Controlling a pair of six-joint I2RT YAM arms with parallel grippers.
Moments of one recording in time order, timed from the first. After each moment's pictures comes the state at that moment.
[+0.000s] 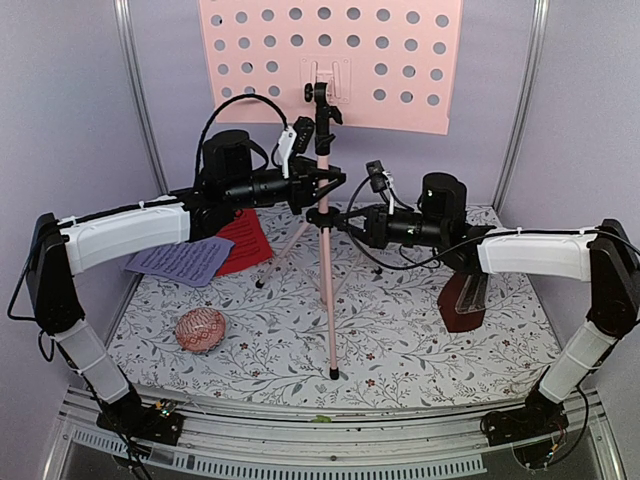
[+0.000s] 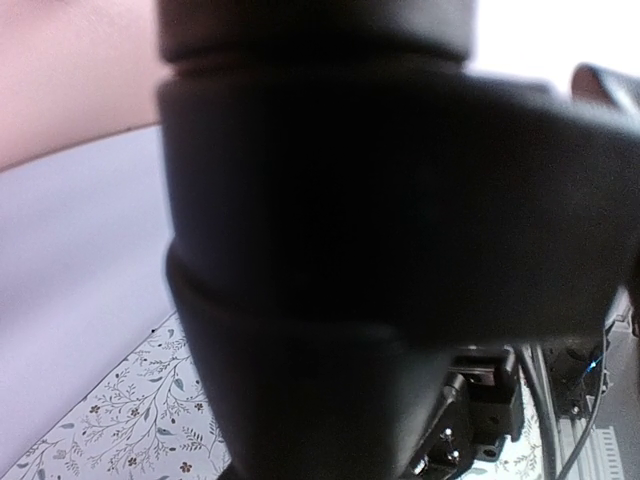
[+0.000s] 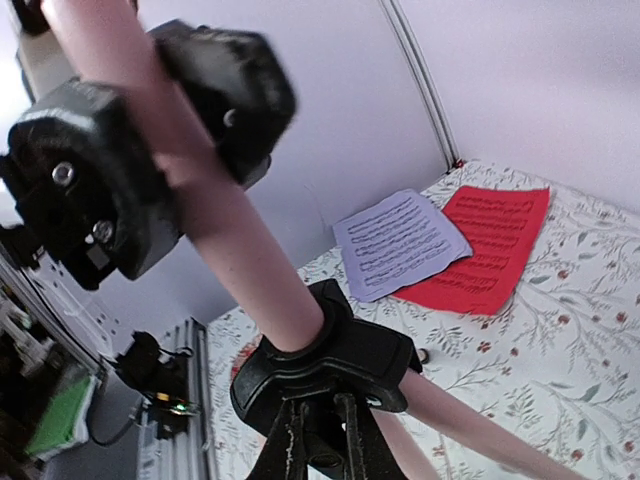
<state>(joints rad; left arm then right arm) -0.72 1.68 1.38 0.29 0.51 -0.01 0.70 1.63 1.08 0.46 -0.55 0.36</state>
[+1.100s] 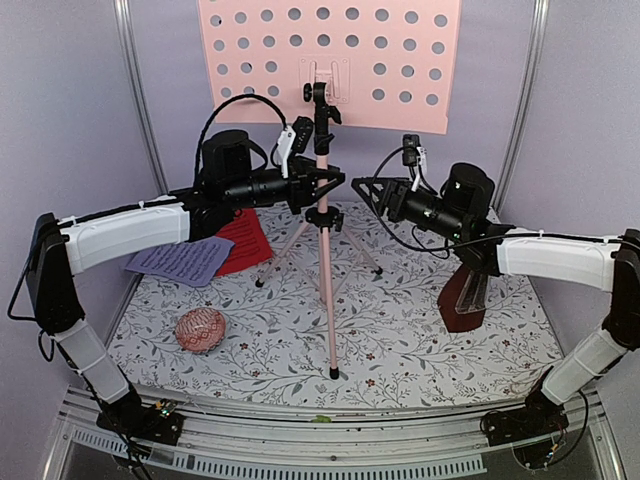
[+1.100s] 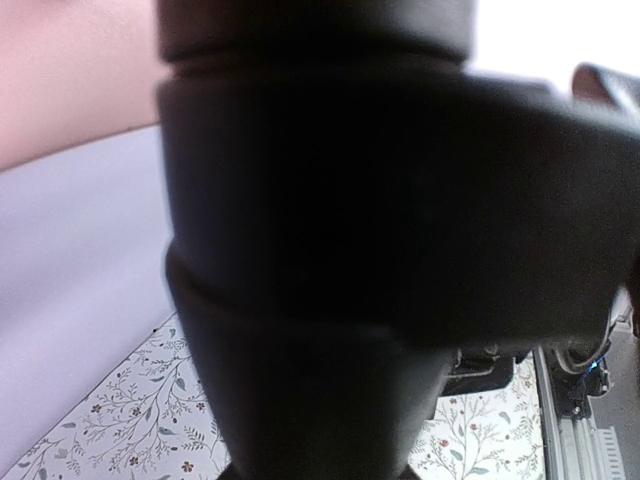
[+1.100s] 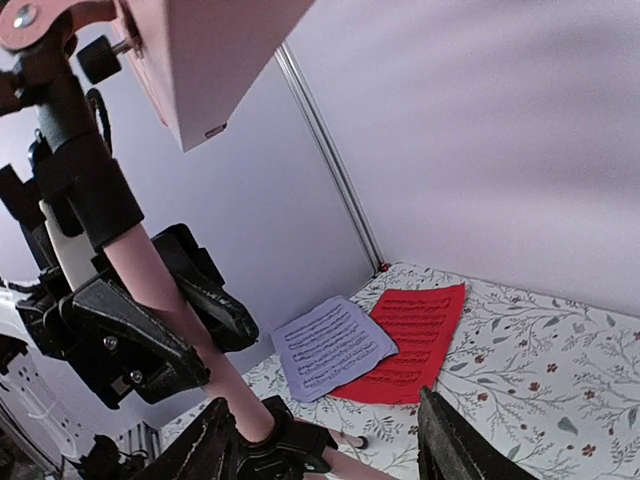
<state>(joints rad) -0.72 1.68 1.38 0.29 0.51 -0.01 0.67 1.53 1.04 0.58 -0.29 0.51</state>
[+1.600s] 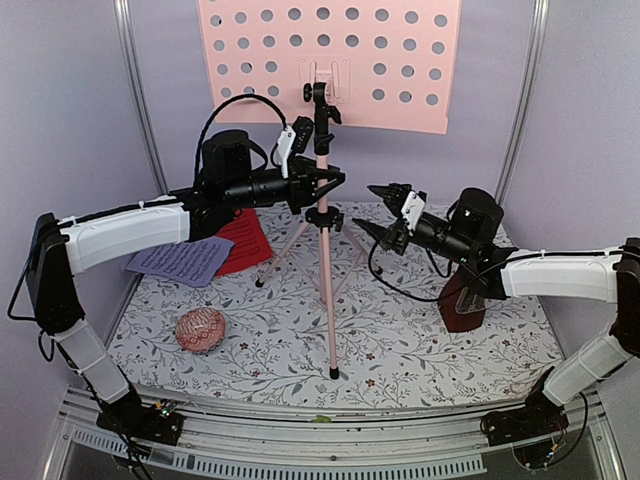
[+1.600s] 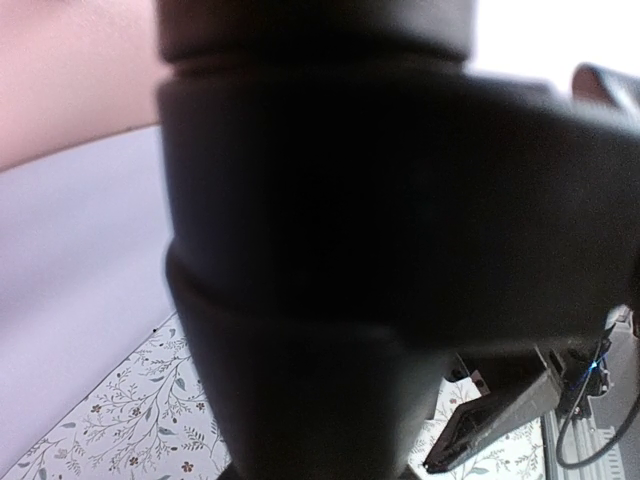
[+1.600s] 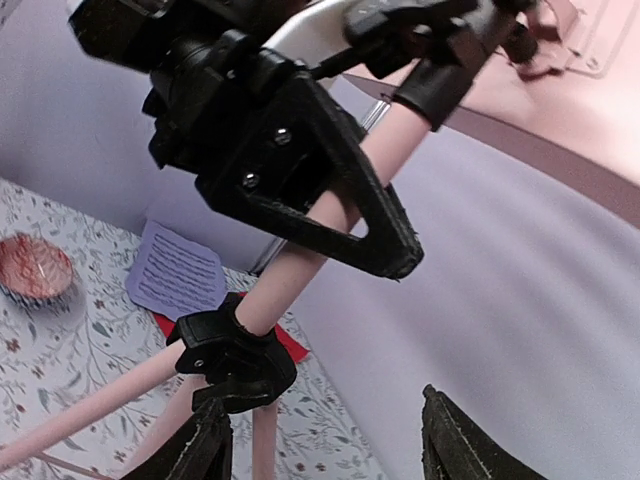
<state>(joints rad) -0.72 1.68 1.38 0.29 0.51 -0.01 0.70 1.47 0.86 0.75 -0.35 -0.49</state>
